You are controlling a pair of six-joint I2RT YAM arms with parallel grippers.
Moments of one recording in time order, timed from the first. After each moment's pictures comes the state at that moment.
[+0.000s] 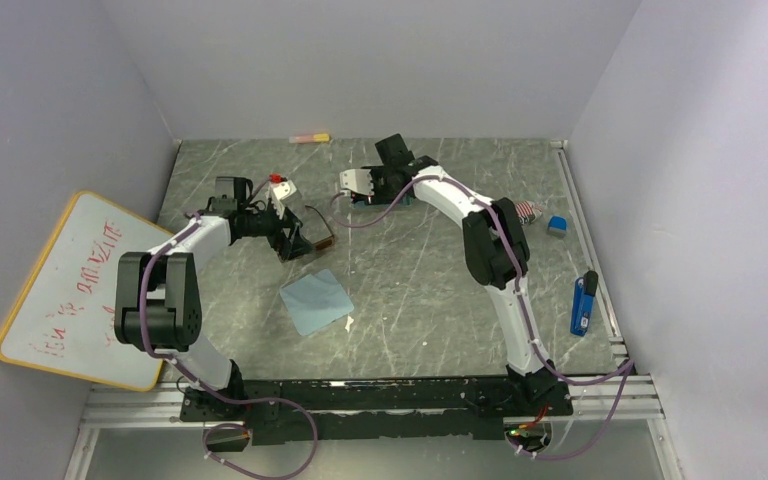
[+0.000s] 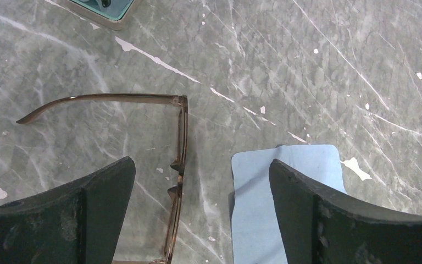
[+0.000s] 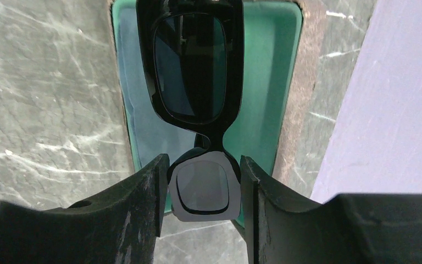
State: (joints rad) left arm -0.03 1.62 0.98 -0.26 0.97 0.59; right arm 0.53 2.32 1.96 -0.53 -0.14 -1.21
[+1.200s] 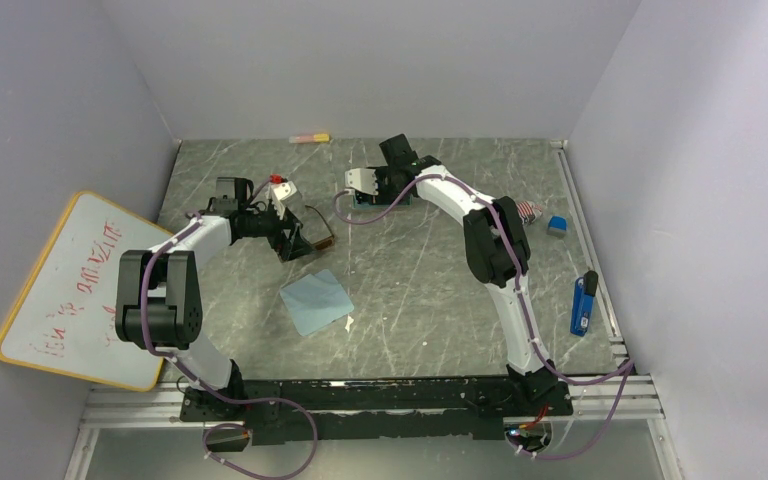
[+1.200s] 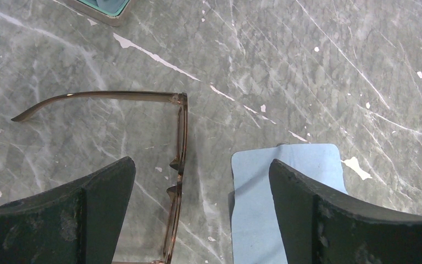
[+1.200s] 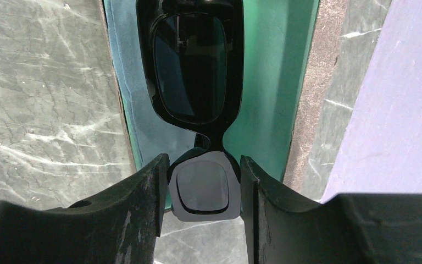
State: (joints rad) left arm -0.03 1.63 0.98 -0.26 0.97 0.59; right arm 0.50 2.34 1.96 -0.54 -0.13 -1.19
